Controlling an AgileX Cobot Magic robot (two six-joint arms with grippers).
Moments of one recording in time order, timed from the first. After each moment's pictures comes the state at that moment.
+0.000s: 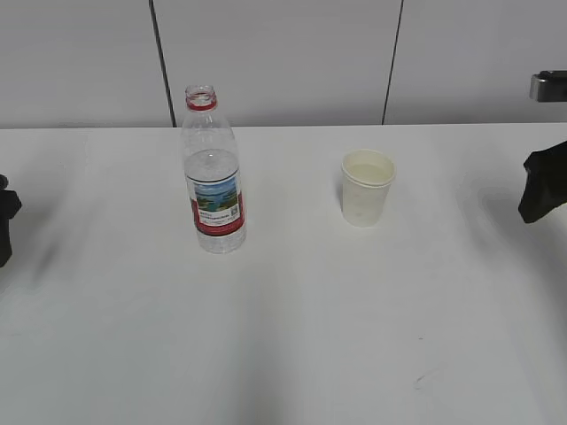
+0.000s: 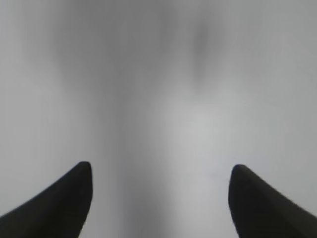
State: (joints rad) left arm 0.05 1.75 -1.20 0.07 1.03 0.06; right arm -0.12 1.73 -1.25 0.11 0.96 -0.24
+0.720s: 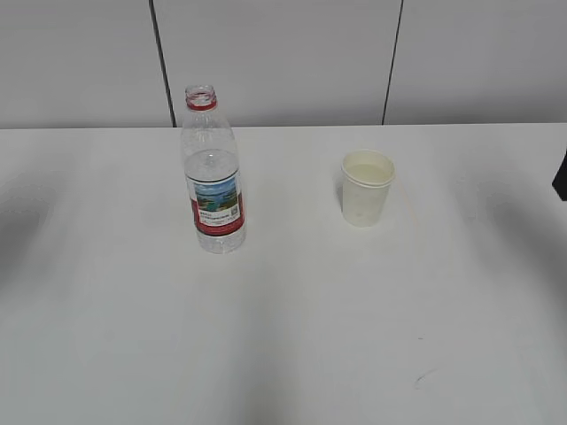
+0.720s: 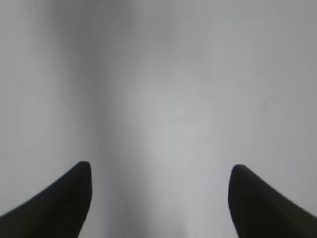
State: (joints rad) left arm 0.05 1.45 -1.19 -0.01 1.18 0.11; right arm -0.12 1.55 -1.30 0.14 1.22 -0.28
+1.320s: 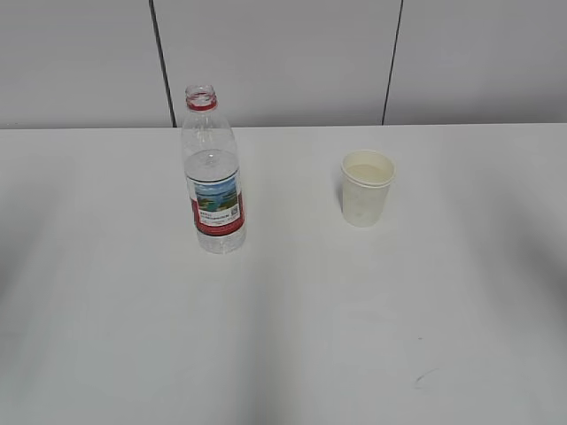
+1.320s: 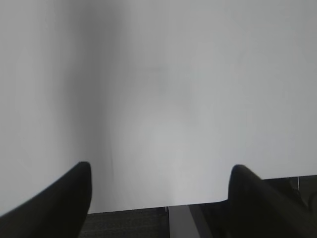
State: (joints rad) left arm 0.05 1.00 -0.85 -0.04 1.14 0.12; right arm -0.12 1.16 -1.16 0.21 1.23 -0.31
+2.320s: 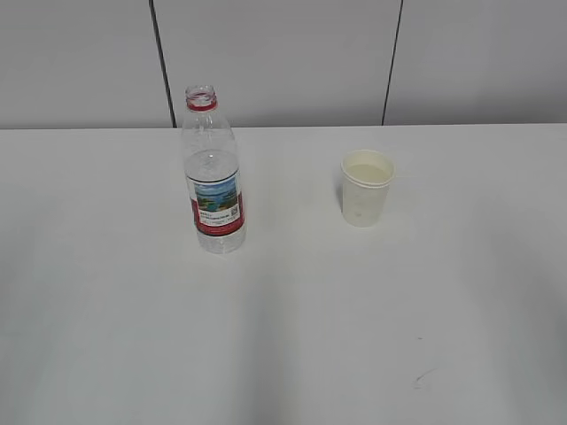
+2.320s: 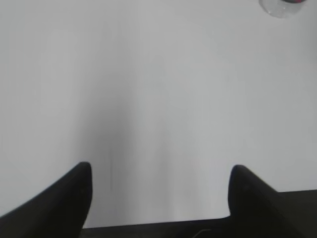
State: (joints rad) left arm 0.05 0.37 -0.54 -0.04 1.07 0.10; right arm -0.12 0.62 -0.78 0.30 1.24 -0.33
